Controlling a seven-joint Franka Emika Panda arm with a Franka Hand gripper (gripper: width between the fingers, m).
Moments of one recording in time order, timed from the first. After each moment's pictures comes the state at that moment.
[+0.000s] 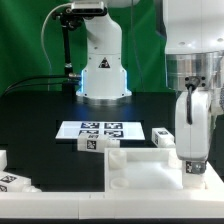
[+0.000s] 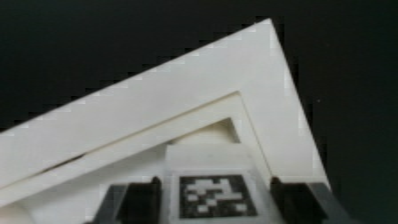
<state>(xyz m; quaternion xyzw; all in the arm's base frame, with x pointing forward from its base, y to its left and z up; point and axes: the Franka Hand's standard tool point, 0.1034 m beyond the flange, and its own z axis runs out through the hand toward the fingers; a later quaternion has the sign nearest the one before) 0.646 0.115 0.063 -0.56 0.82 0.02 0.06</state>
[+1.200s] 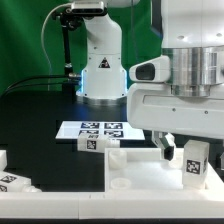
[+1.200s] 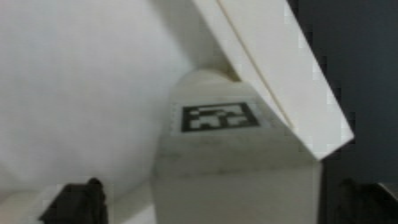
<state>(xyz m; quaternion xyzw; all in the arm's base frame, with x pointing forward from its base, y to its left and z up) 0.647 0.102 0.068 -0.95 0.30 -0.03 0.04</state>
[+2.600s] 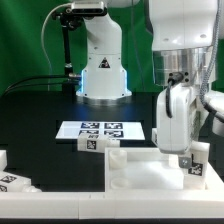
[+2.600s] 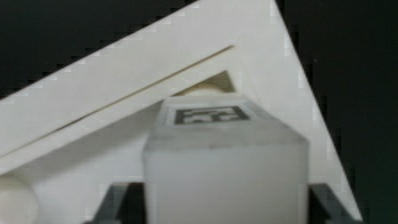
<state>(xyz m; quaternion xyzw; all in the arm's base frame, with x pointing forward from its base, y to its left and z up) 0.637 0.099 0.065 -0.55 0.83 0.02 0.07</state>
